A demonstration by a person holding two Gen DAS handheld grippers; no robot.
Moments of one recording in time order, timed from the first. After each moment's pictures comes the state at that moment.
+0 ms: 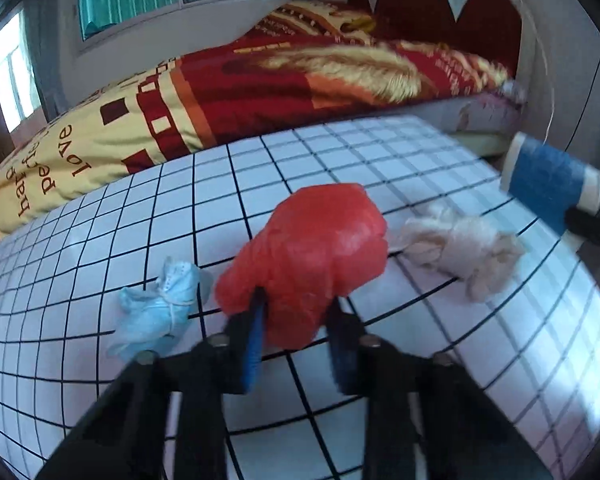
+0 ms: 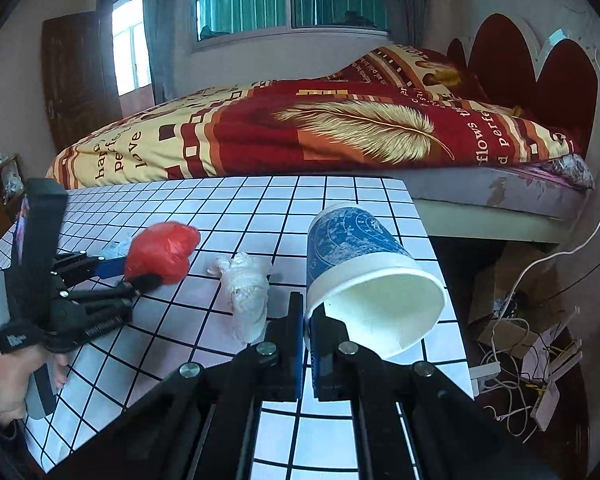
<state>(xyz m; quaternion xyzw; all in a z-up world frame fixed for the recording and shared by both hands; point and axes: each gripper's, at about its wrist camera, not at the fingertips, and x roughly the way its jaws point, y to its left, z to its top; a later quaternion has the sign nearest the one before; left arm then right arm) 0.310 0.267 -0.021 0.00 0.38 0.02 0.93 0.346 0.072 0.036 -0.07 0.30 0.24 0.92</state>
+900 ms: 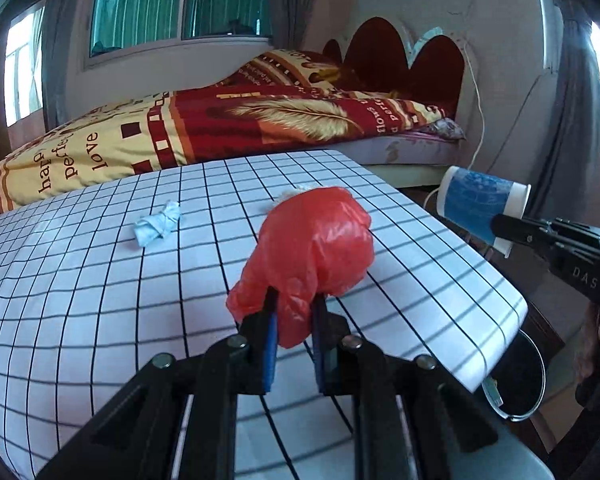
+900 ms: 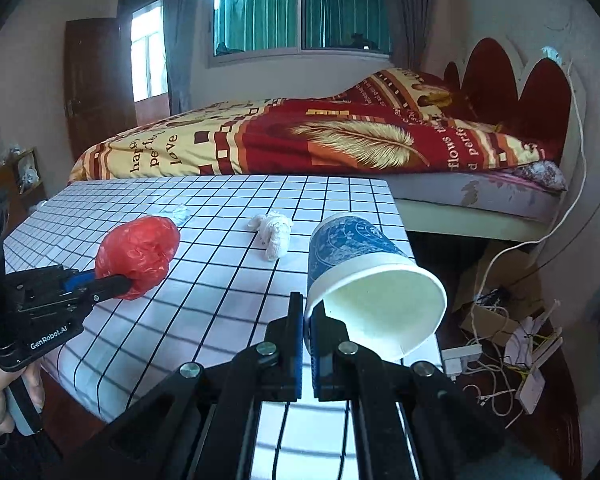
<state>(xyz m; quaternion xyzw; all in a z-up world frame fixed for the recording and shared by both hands) 0.164 0.208 0.011 -0.04 0.31 -0.02 0.95 0.206 0.008 0.054 -0.08 0.26 0.25 0.93</state>
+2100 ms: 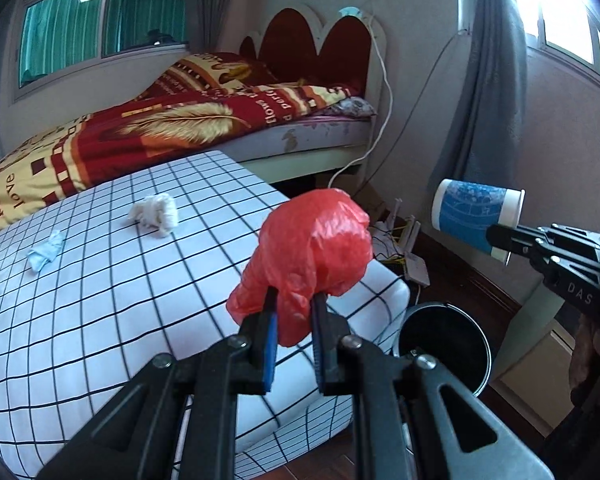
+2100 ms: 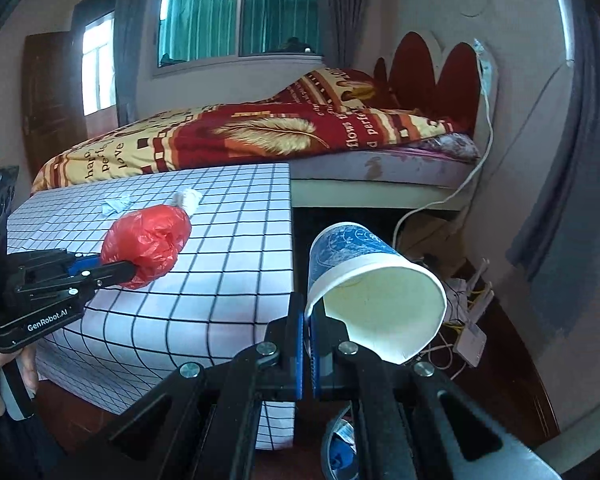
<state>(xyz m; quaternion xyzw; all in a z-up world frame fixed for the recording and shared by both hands) 0.142 0.073 0.019 0.00 0.31 -0.14 0.94 0.139 -0.138 0.053 -0.06 0.27 0.15 0.95</state>
